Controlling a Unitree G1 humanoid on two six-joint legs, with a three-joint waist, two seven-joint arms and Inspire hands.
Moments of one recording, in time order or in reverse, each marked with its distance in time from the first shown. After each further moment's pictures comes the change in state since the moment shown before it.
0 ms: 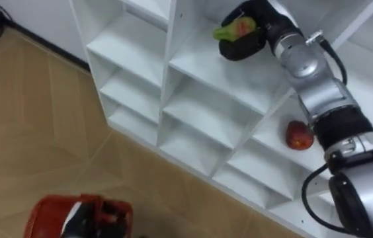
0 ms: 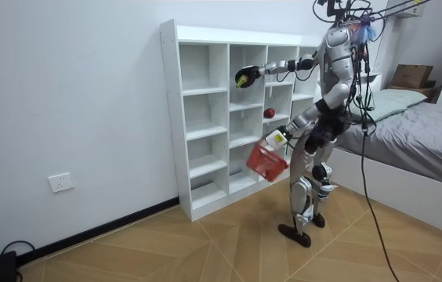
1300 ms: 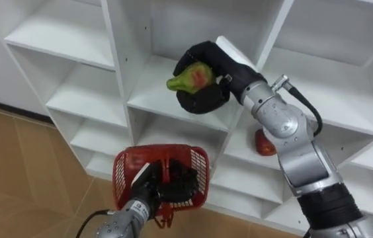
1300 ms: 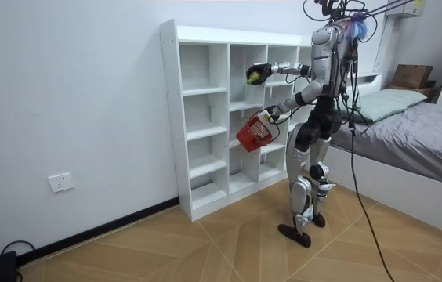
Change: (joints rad) left arm -0.129 -0.082 -0.102 -0.002 -0.085 0.012 -0.108; right arm 0.452 0.076 0.046 -0.686 -0.111 0.081 0.206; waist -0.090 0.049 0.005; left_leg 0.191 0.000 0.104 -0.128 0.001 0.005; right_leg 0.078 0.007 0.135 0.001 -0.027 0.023
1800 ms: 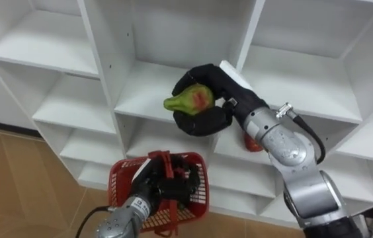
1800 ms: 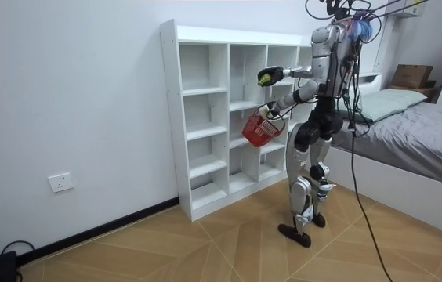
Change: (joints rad) left arm -0.001 0.004 0.000 -0.035 -0.001 0.000 -0.001; right arm 0.178 -0.011 -0.002 -0.117 0.088 -0.007 0.008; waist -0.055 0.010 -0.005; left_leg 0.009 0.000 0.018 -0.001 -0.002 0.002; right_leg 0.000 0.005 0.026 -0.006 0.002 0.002
